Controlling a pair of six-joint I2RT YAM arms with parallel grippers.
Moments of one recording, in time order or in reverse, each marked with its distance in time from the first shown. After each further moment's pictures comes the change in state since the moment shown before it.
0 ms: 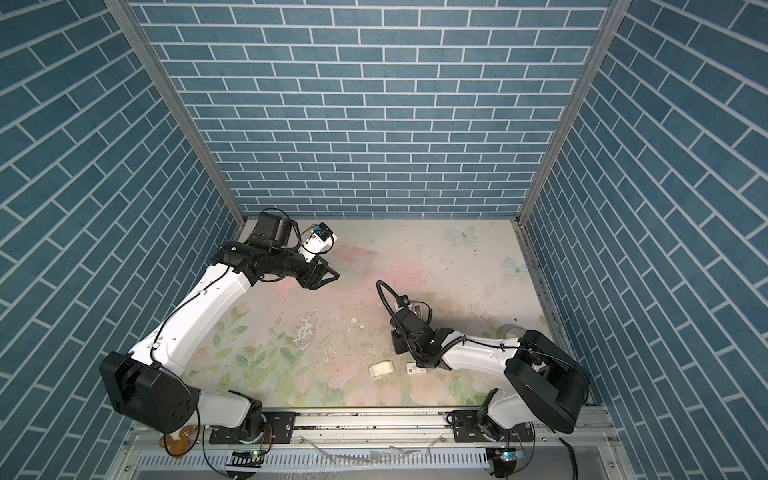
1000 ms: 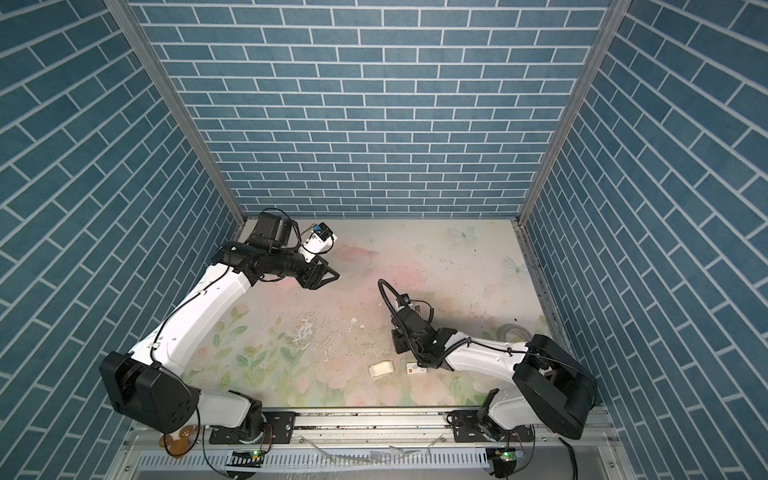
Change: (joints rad) left arm 0.000 0.000 0.000 0.000 0.000 0.000; right arm 0.000 -0.049 0.001 -0.026 -0.004 -0.016
